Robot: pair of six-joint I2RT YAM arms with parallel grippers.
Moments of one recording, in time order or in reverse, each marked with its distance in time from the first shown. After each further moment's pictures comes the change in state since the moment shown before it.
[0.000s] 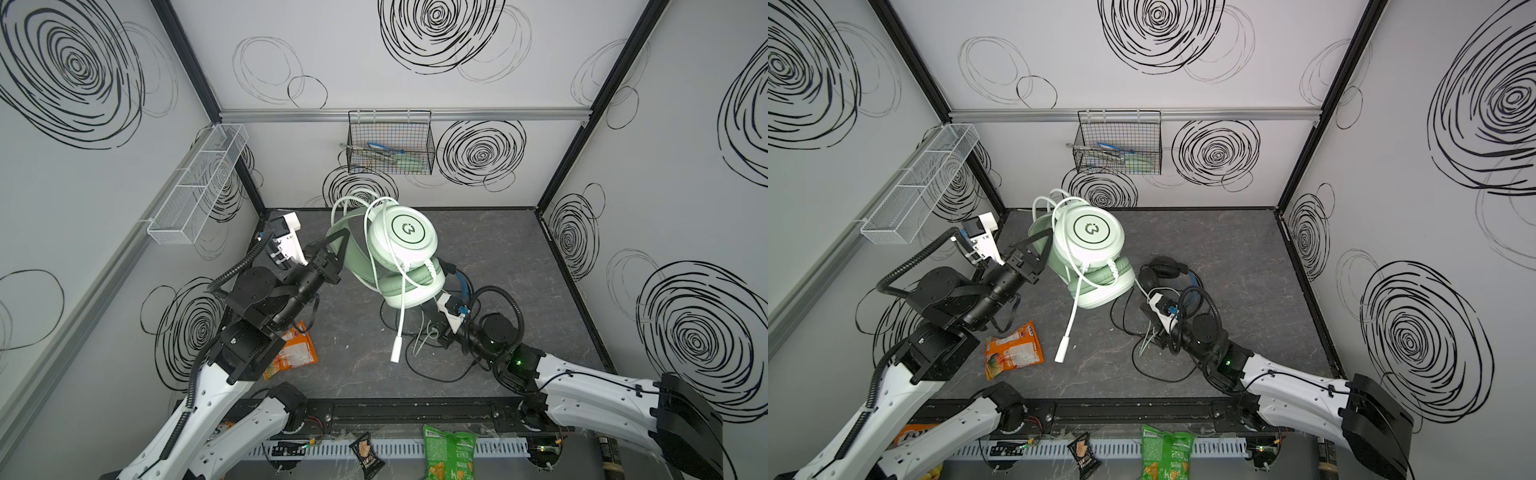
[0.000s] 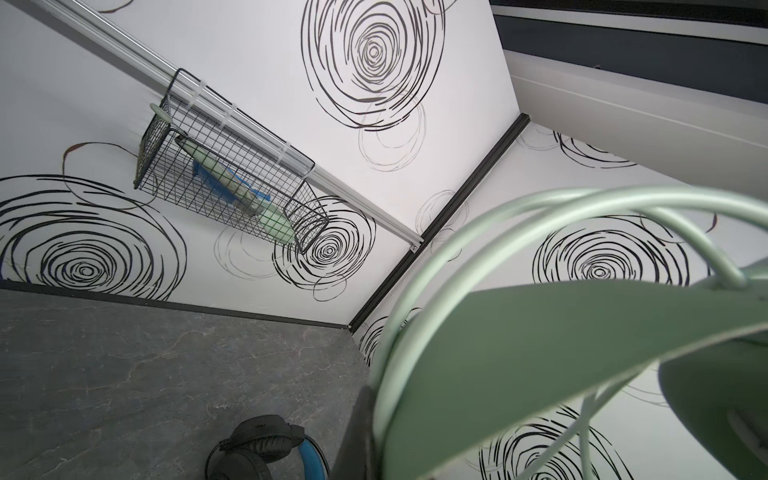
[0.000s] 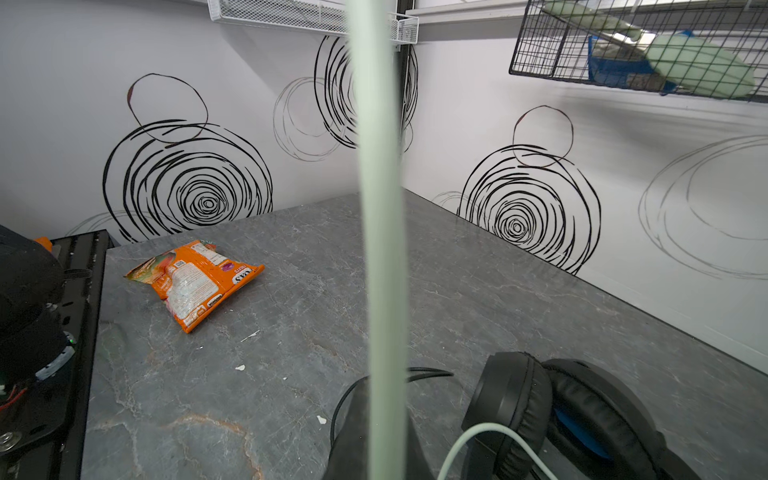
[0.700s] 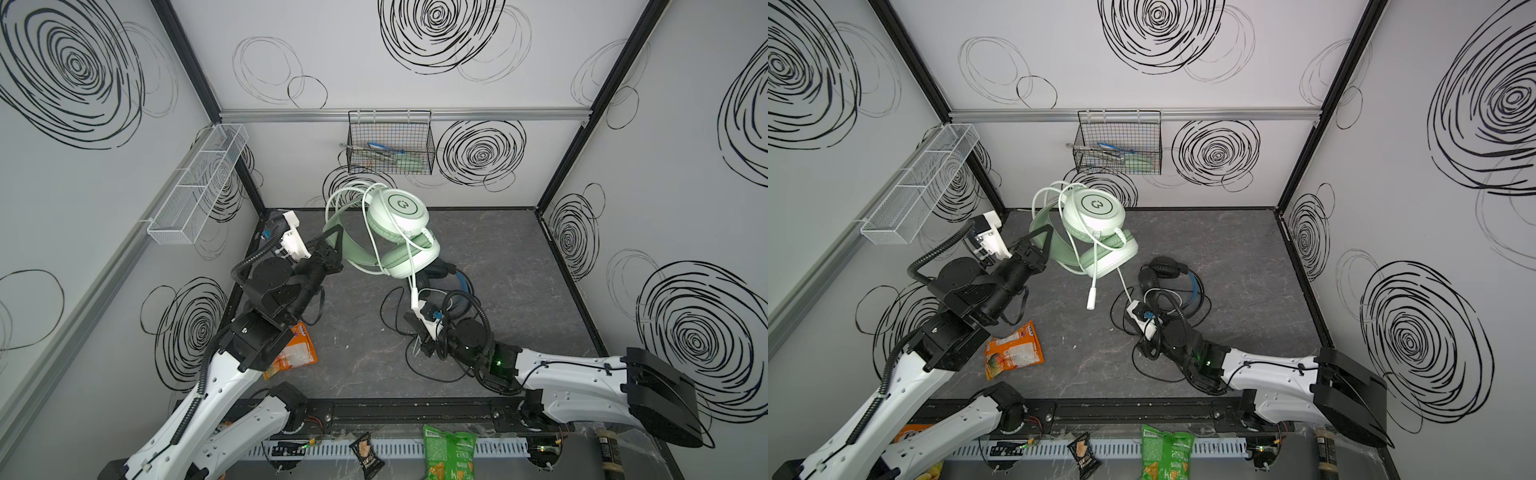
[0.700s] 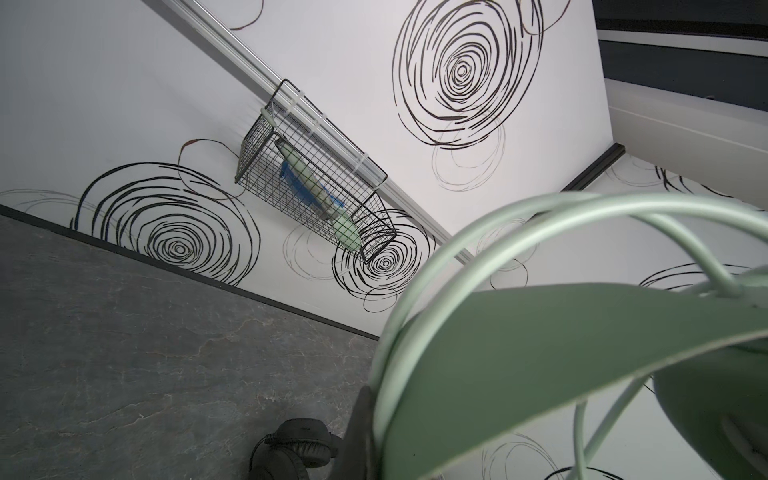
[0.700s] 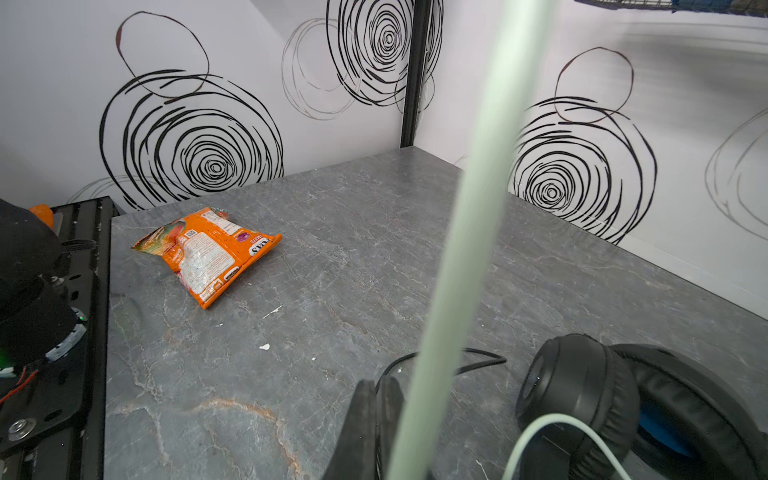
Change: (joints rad) left arm 0.009 0.066 -0.002 -0.037 -0.189 -0.054; right arm 0.177 0.219 0.095 0.003 0.167 0.039
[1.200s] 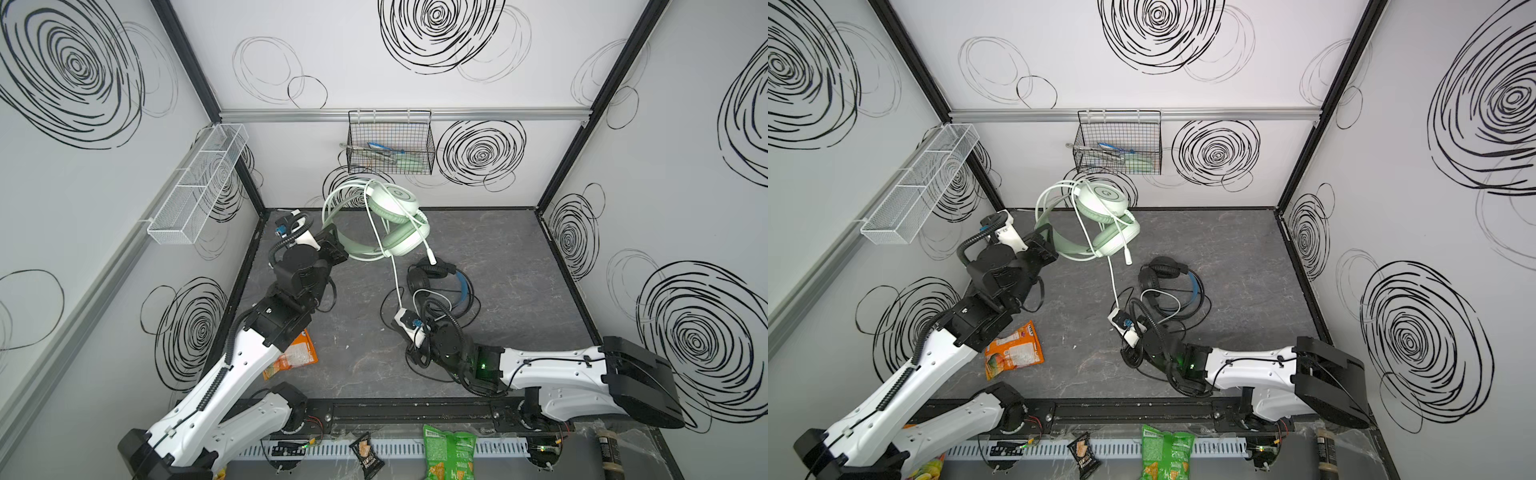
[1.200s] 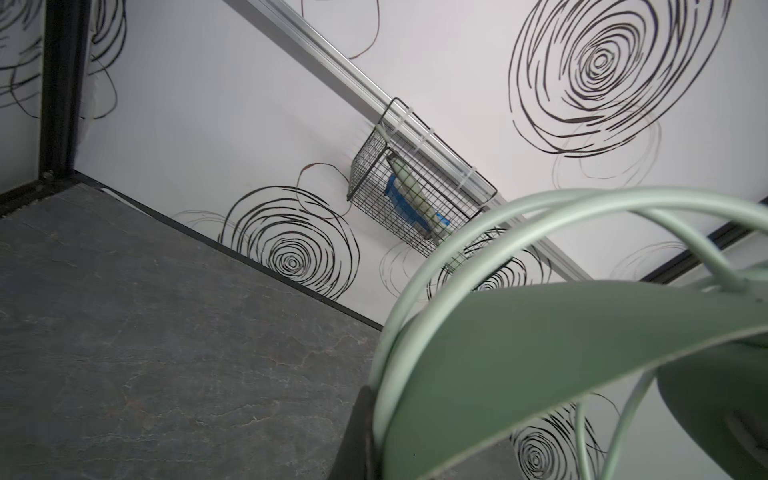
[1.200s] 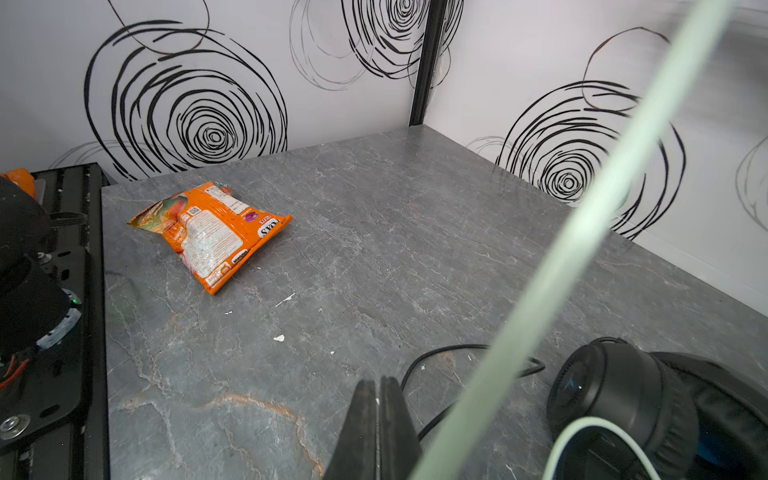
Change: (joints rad) left arm 0.016 0.141 -0.036 0.022 -0.272 0.092; right arm 0.119 0.128 0.107 -0.070 0.114 0.000
